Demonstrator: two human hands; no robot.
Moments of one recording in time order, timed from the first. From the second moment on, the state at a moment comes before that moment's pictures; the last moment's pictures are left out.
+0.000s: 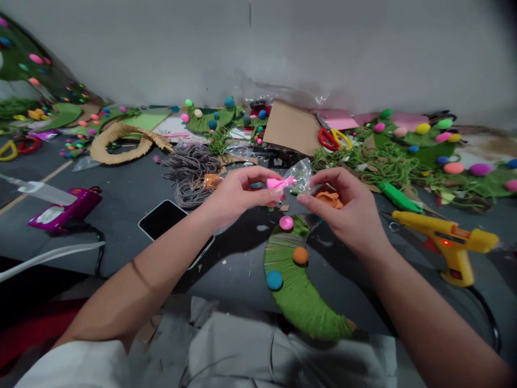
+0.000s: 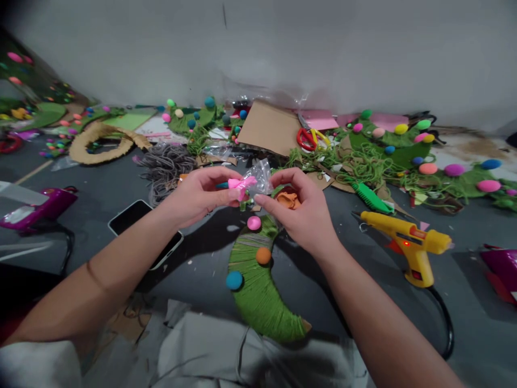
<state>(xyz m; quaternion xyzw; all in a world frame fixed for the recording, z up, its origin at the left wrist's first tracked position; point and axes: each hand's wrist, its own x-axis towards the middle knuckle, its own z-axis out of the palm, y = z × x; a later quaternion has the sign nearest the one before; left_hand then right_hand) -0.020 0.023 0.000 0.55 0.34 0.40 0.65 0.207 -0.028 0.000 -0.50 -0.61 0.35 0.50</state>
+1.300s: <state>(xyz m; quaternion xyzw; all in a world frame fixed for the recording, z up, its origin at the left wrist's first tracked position) -0.019 0.015 -0.006 0.77 0.31 0.41 0.37 0.209 -0.030 -0.001 -0.47 -0.71 0.27 0.45</state>
